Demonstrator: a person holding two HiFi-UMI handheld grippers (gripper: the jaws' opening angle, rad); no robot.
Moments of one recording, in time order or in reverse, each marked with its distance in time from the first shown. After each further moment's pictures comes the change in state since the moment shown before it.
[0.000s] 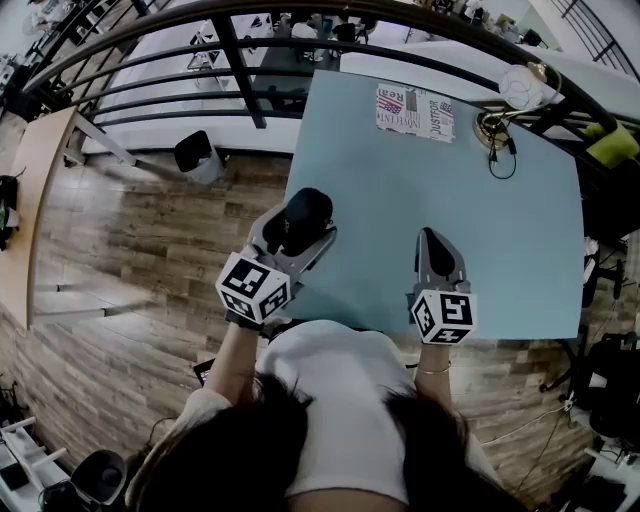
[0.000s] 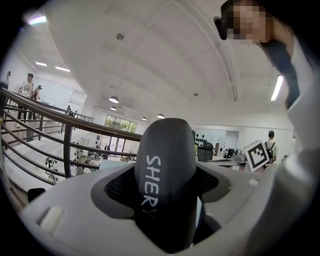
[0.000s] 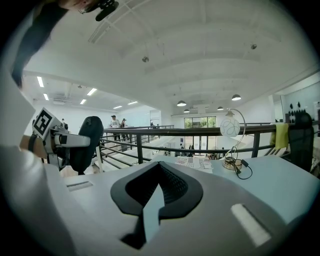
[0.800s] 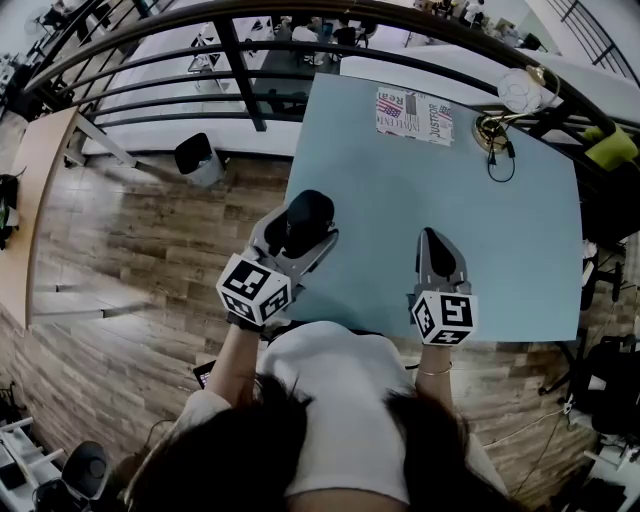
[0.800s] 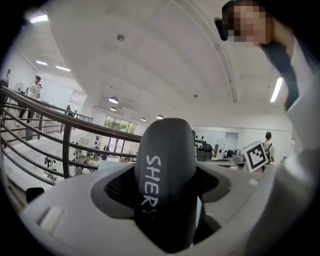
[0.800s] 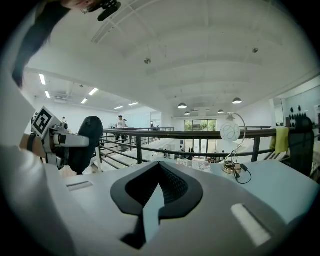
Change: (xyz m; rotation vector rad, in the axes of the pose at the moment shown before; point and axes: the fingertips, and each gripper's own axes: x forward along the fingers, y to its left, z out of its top) left arm -0.001 -0.004 0.005 -0.009 -0.012 -0.009; right arm -0.001 0.000 0.010 -0.026 -0.021 -0.002
